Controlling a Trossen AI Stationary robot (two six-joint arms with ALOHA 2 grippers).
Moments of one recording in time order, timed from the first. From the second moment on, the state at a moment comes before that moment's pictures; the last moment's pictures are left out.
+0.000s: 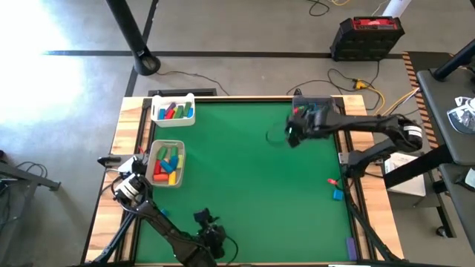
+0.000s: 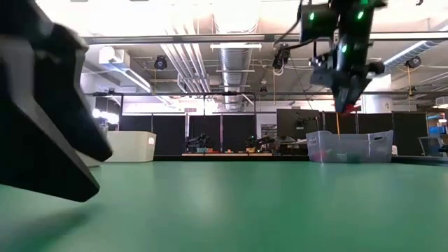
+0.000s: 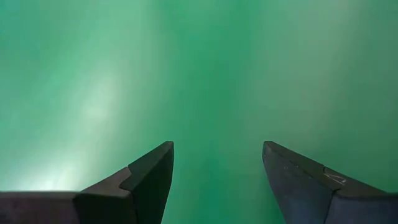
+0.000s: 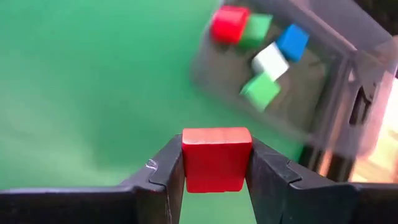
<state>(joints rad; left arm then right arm) -0.82 2.22 1.58 -0.89 -0.75 -1.06 -0.25 1.39 1.03 -1.13 0.48 0.75</state>
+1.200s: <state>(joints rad) -0.77 2.22 1.59 -1.07 -0.81 -1.11 -0.84 1.37 0.92 -0.72 0.29 0.45</state>
